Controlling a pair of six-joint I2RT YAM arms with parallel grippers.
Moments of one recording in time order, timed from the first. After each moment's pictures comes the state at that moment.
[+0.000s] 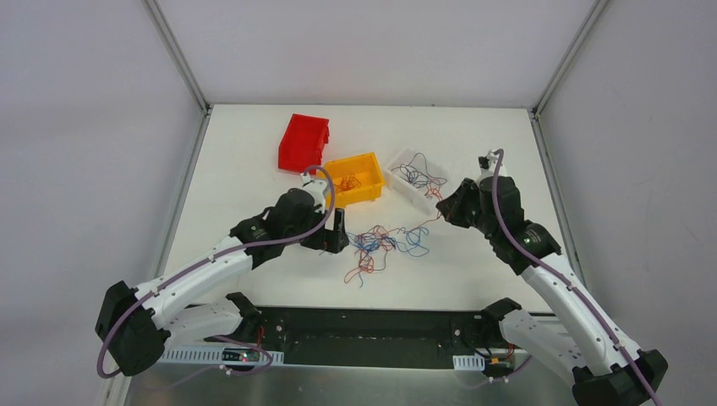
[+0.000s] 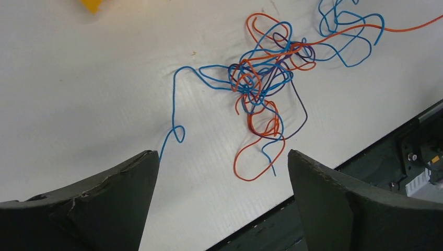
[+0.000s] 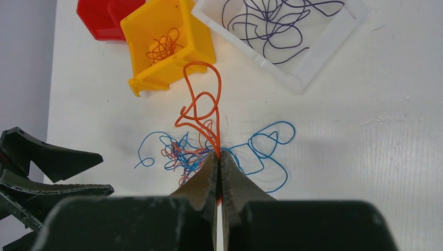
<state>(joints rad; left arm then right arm) -0.72 0.99 0.70 -0.43 -0.01 -0.47 0.48 0.84 0.82 -0.51 0.03 0.63</state>
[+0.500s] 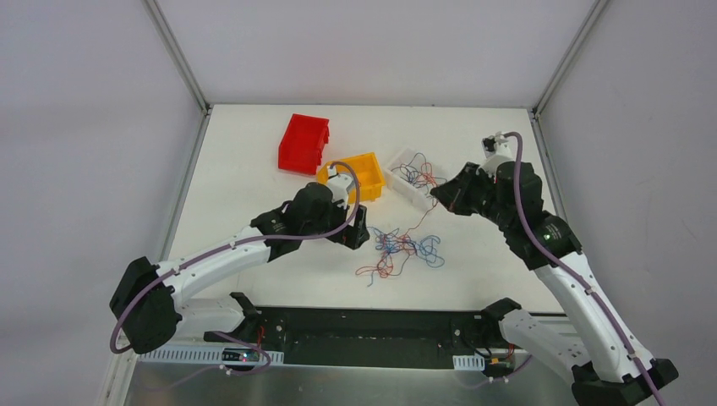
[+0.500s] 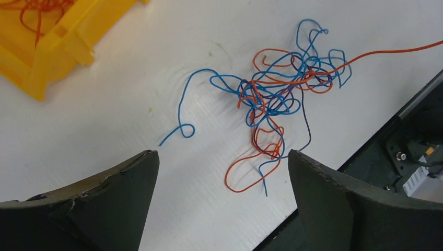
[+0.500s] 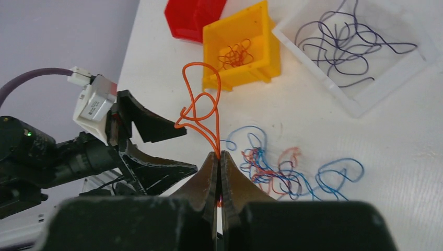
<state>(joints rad) -0.82 1.18 0.77 -0.24 0.02 -0.39 0.48 0.84 1.00 -0.59 -0.10 0.60</state>
